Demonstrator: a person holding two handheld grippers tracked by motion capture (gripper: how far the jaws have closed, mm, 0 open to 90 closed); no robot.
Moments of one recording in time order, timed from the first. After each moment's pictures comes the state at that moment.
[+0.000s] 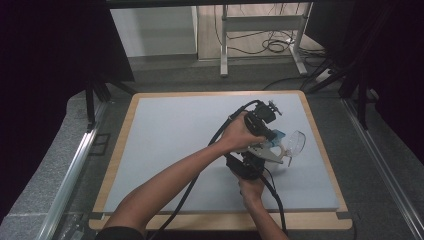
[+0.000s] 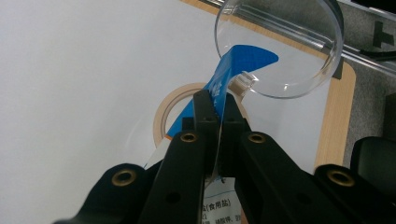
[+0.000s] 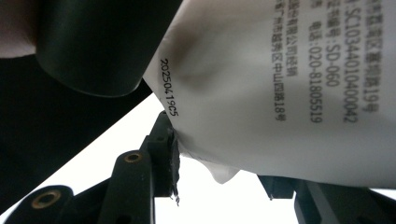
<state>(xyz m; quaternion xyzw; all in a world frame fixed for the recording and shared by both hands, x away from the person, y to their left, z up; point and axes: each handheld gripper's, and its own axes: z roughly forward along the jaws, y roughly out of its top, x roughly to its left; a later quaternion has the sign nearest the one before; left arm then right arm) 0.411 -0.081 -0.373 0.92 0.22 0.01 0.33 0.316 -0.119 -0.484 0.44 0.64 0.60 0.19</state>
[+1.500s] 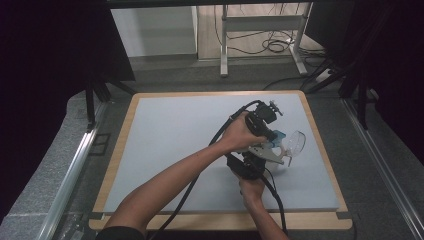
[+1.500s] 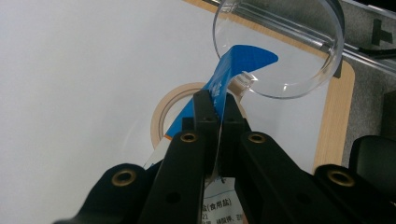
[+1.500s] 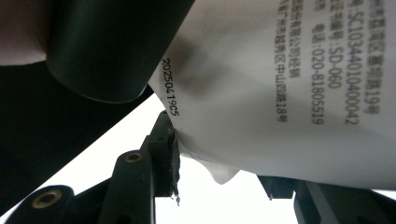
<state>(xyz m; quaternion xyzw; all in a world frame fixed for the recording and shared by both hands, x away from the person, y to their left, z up) 0.411 -0.083 -0.374 0.92 0.22 0.01 0.32 0.315 -0.120 -0.483 0.44 0.64 0.60 0.19</state>
